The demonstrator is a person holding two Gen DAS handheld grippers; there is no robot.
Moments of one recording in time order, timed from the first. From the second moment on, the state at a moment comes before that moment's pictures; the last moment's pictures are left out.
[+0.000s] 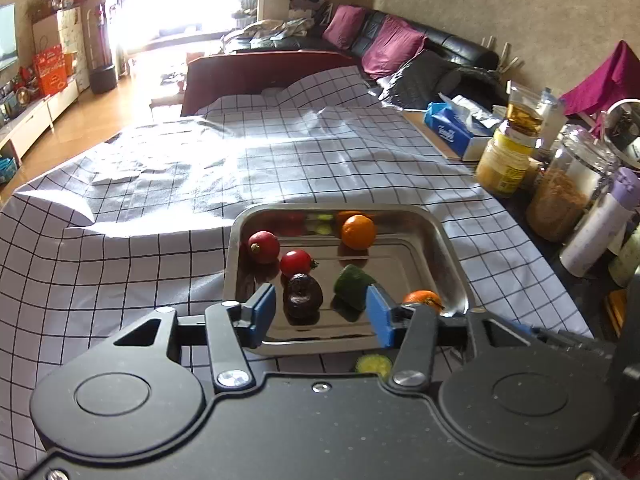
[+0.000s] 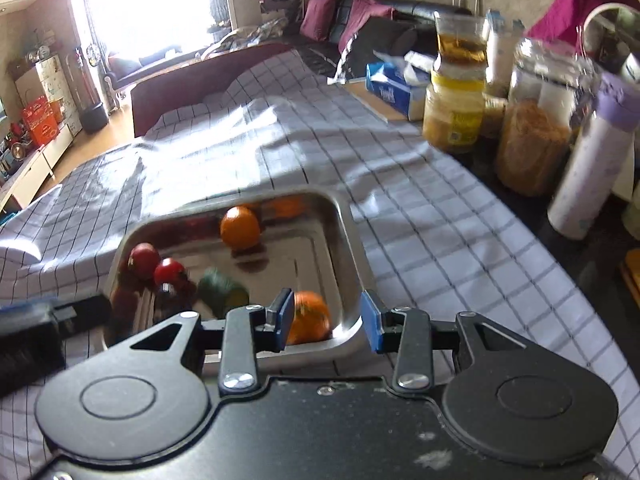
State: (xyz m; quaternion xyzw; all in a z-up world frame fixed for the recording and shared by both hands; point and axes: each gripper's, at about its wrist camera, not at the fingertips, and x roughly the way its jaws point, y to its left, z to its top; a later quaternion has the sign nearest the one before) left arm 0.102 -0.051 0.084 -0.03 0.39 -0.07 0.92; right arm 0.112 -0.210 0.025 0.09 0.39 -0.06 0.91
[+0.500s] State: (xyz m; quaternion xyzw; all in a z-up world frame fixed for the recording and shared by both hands) left arm 0.048 -0.009 0.044 0.00 0.45 -0.08 0.89; right arm 0.021 -0.217 0.003 0.13 0.40 -0.04 0.90
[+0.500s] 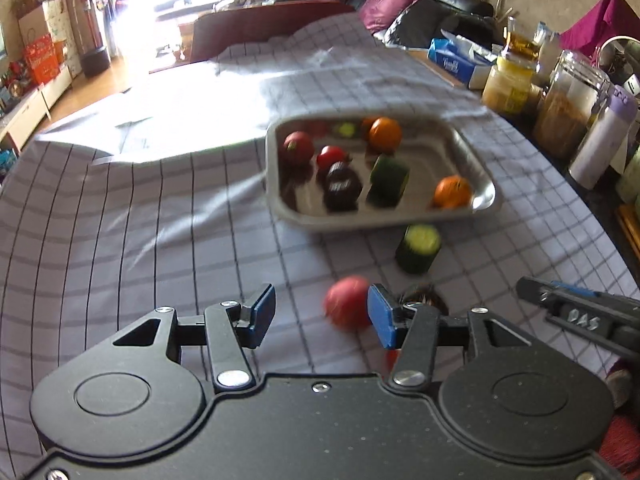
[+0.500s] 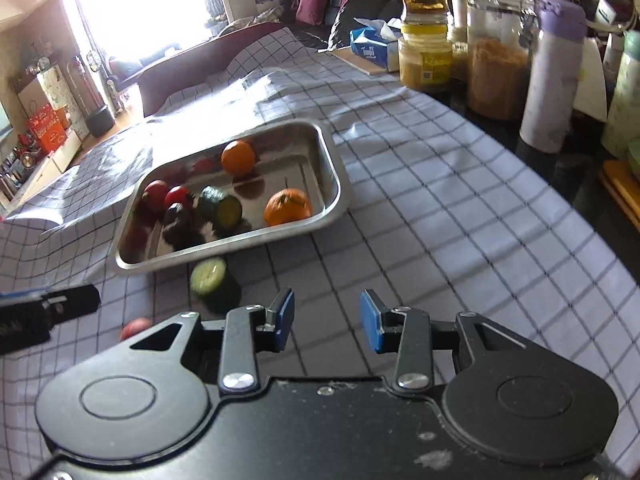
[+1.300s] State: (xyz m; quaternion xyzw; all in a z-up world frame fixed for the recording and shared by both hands) left arm 0.052 0.030 0.005 -0.05 0.45 -0.04 0.89; right arm -0.034 -0.144 -0.016 0.11 0.37 0.06 0.92
